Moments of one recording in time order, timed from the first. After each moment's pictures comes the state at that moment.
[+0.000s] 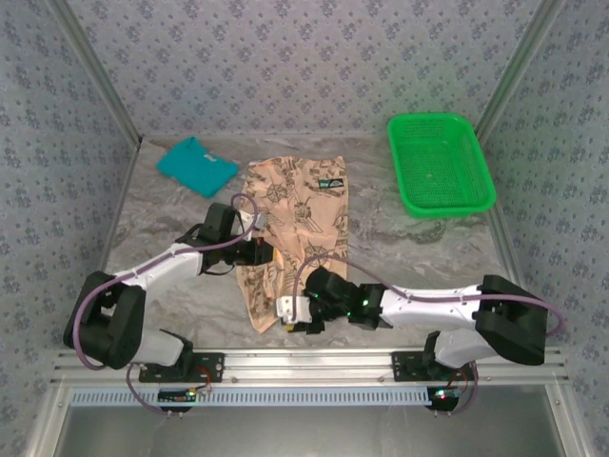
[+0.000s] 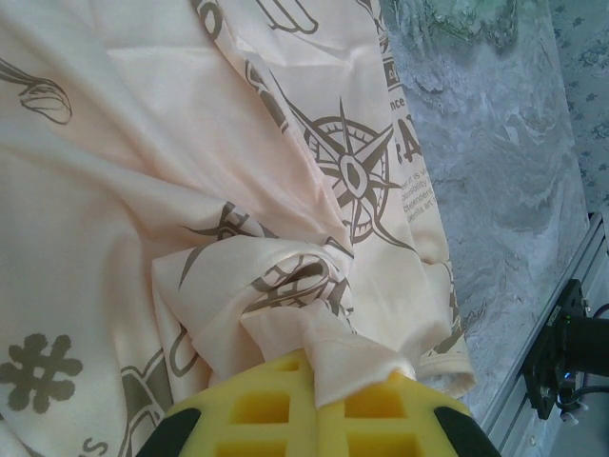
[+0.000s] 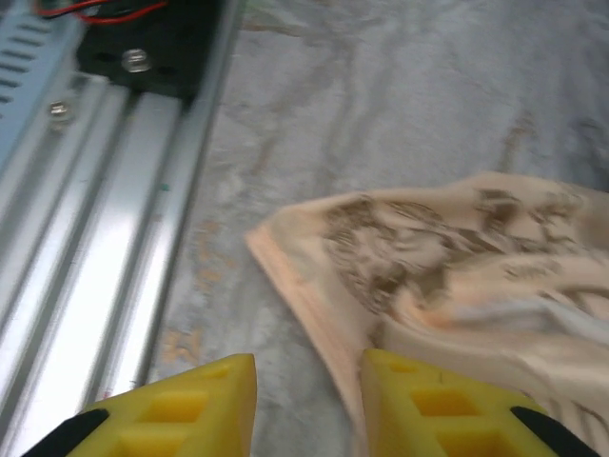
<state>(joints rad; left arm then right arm) -0.42 1.38 0.69 -0.20 0.62 -0.40 1.16 1.34 0.62 0.05 -0.24 -0.48</state>
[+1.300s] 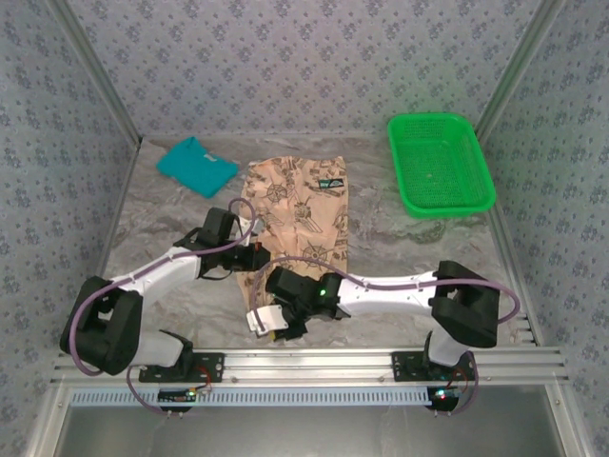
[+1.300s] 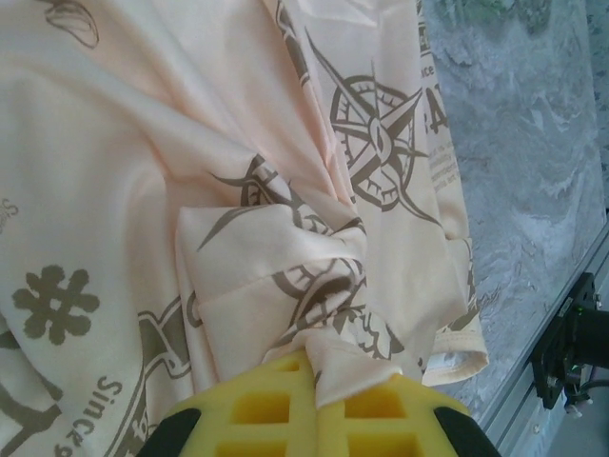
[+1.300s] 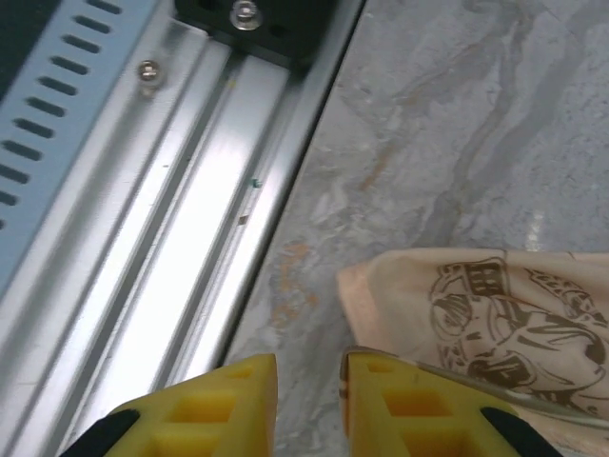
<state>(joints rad) -0.43 1.35 0.66 -0.26 0.60 -0.41 1.27 1.61 1.00 -0.37 -0.30 -0.63</state>
